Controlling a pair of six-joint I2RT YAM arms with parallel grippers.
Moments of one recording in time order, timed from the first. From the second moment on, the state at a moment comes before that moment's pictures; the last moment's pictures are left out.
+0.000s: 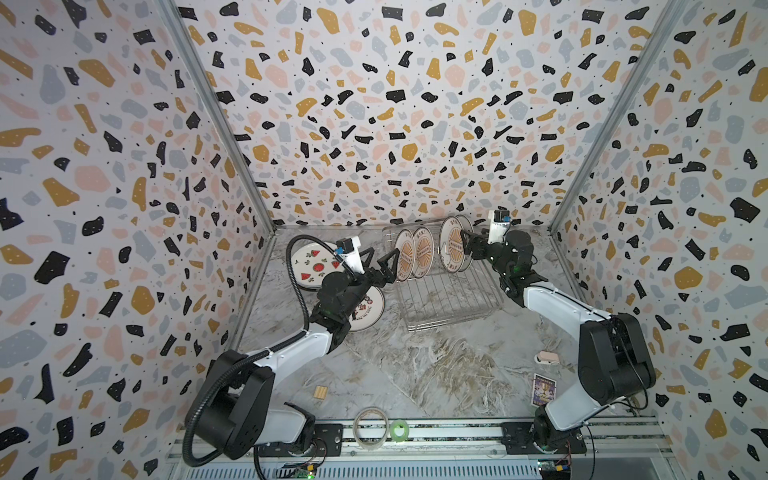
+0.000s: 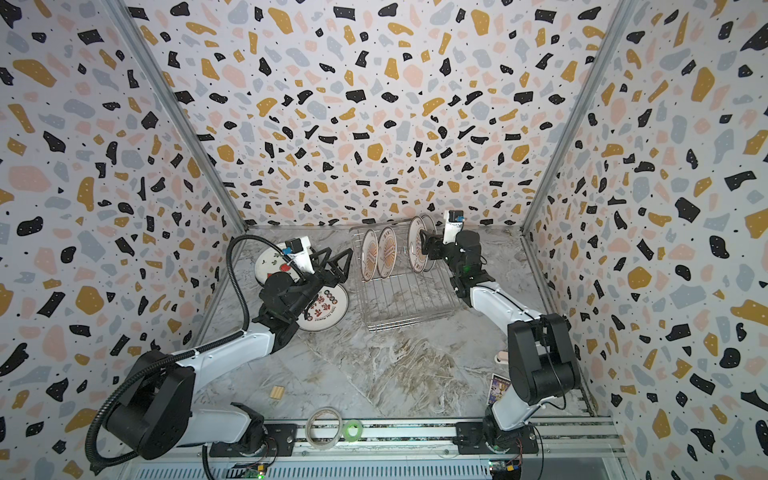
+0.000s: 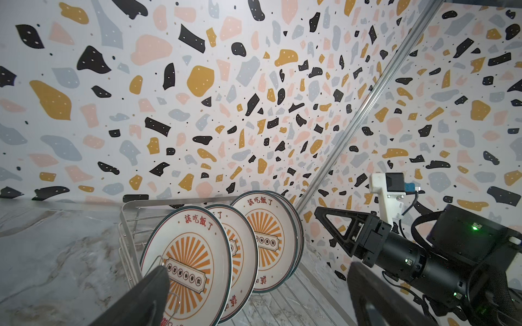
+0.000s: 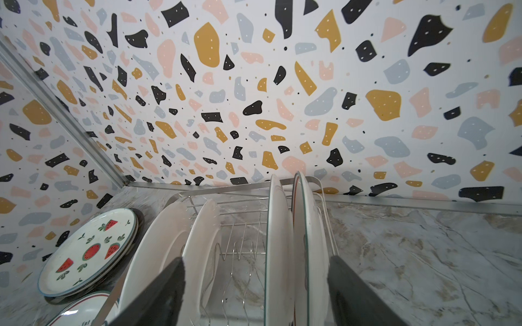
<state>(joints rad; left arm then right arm) -0.46 1.38 0.68 0.83 0.13 -0.50 0.28 1.62 1.07 0.41 -0.16 0.25</state>
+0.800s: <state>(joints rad) -0.48 1.55 0.78 0.86 0.30 -0.50 0.34 1.84 1.36 0.13 -0.04 0.18</state>
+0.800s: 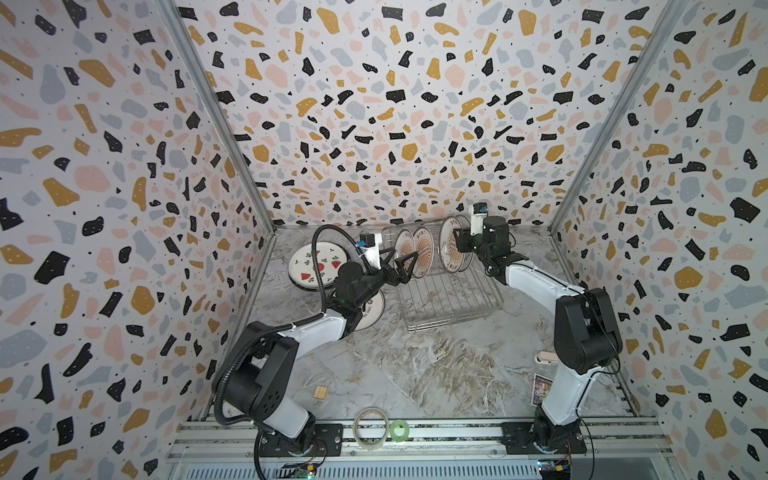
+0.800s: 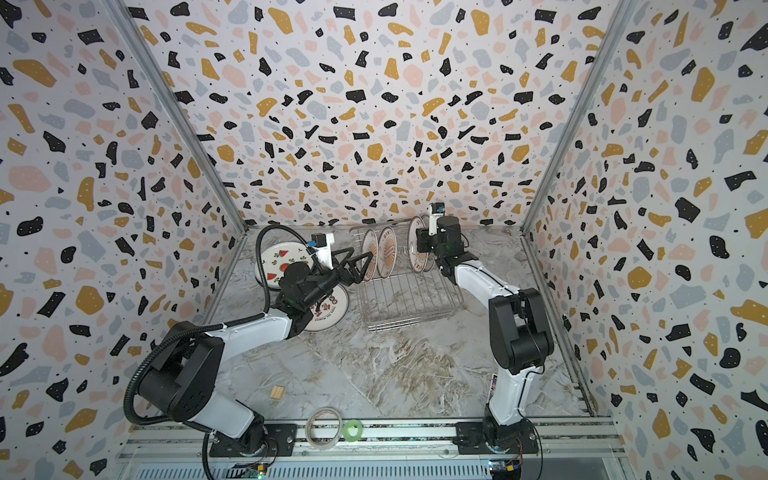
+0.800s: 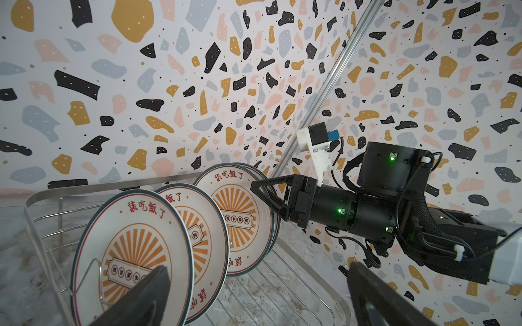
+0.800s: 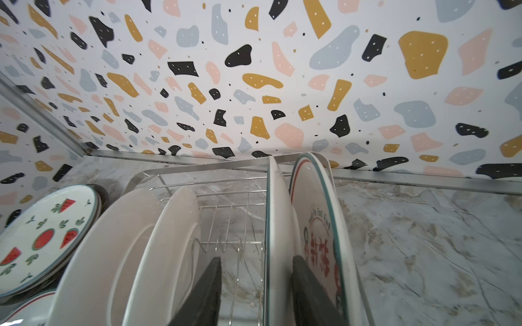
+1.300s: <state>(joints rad) -0.48 1.55 0.78 0.85 0.26 -0.48 0.43 1.97 1.51 -0.02 0.28 0.14</state>
